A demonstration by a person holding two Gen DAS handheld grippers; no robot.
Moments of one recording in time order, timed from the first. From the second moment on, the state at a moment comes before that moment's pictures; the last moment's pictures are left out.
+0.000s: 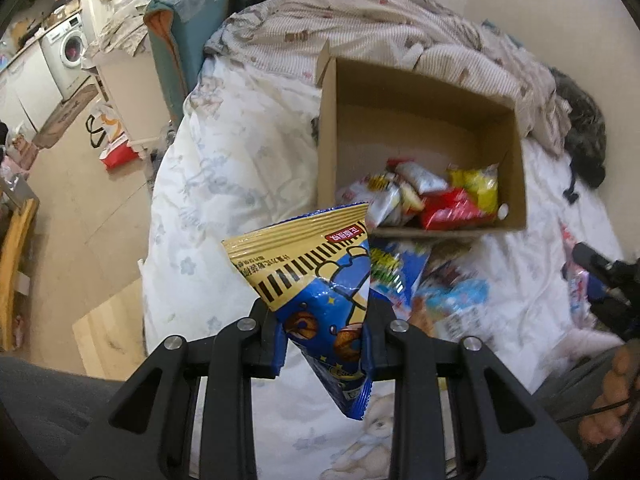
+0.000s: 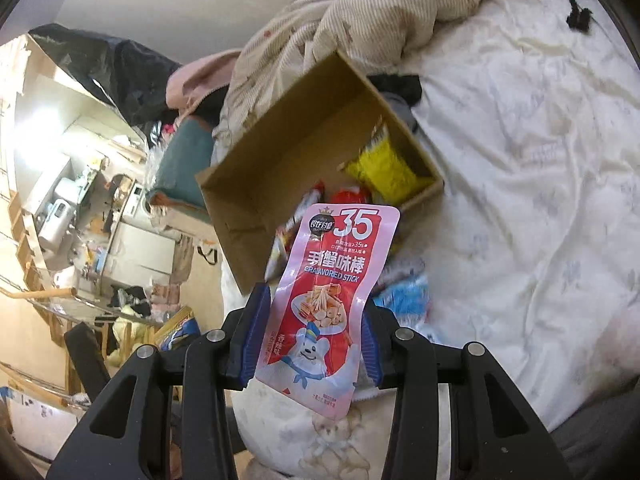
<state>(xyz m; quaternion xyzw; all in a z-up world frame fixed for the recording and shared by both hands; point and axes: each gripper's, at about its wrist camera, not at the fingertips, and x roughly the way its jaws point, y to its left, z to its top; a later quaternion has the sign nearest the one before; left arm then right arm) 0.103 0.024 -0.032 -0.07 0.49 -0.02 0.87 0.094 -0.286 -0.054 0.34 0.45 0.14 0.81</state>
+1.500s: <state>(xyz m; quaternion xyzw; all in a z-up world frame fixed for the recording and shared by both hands) 0.253 -0.038 -0.043 -0.01 0.46 -0.08 0.89 0.247 -0.256 -0.072 0.23 0.45 0.11 0.86</state>
